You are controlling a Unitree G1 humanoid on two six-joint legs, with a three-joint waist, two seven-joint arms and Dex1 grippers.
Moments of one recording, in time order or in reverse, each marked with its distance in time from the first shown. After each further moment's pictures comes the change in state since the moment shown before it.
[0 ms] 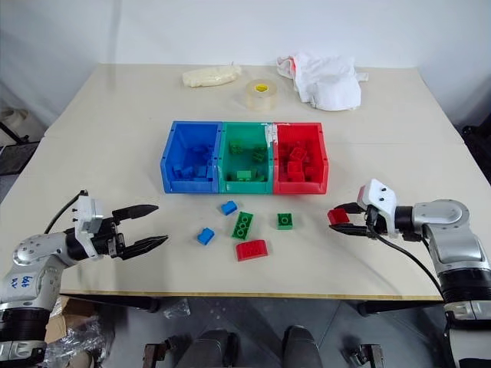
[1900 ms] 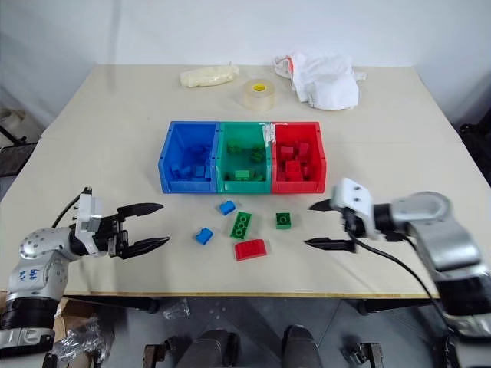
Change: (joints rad) left arm -0.067 -0.019 -0.009 0.112 -0.023 -0.094 -0.149; right arm -0.045 0.035 0.136 -0.349 0.046 0.297 -0.026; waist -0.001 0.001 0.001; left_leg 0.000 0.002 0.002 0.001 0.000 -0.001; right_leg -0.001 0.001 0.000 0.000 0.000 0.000
